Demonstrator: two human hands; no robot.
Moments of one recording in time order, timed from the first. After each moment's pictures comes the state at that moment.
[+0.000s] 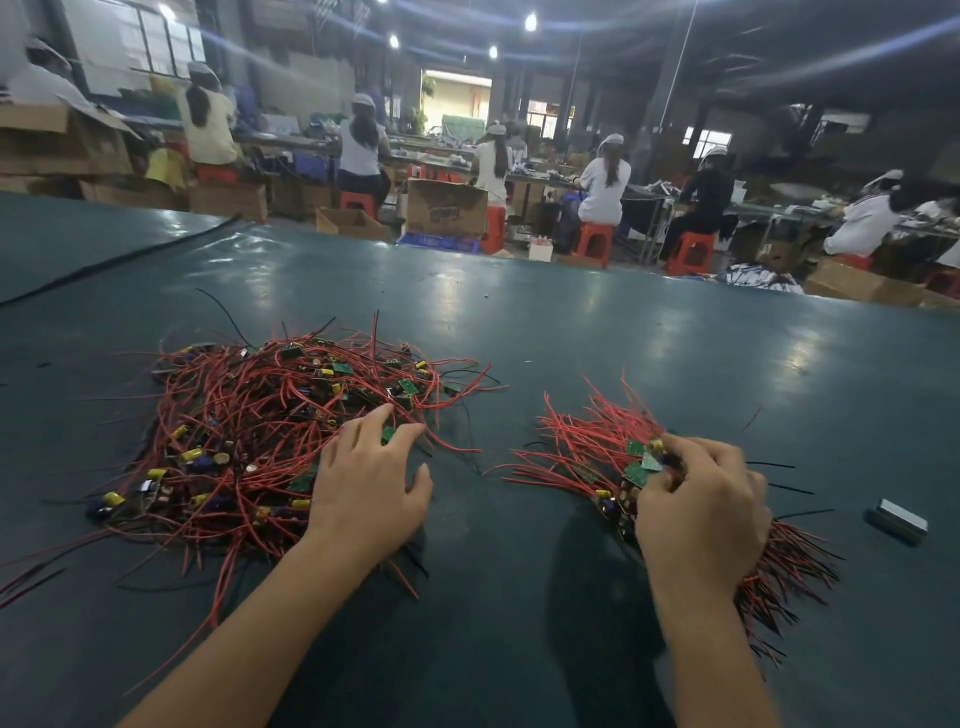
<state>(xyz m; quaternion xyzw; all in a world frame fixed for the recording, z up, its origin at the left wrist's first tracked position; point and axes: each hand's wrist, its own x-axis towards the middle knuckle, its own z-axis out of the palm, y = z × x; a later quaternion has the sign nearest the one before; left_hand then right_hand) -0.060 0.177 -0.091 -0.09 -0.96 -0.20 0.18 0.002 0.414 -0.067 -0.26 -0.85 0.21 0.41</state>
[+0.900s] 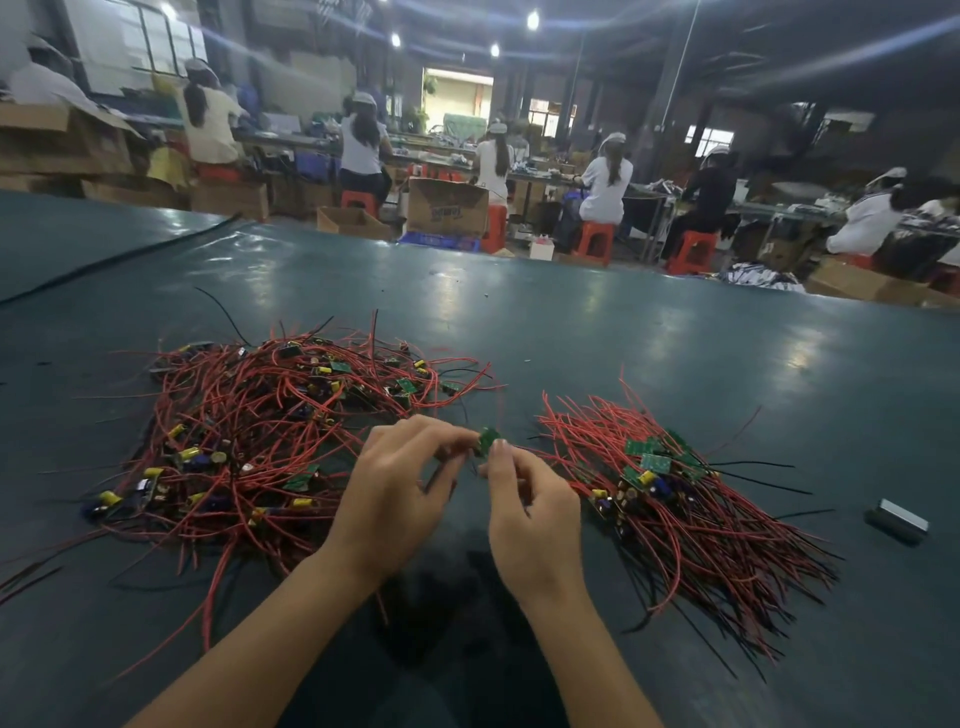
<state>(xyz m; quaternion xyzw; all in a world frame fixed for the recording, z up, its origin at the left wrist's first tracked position) -0.046 0.192 -0.081 -0.31 -0.79 -0.38 0.36 -0.002 0.322 -0.082 -0.03 -0.80 0.54 0.25</state>
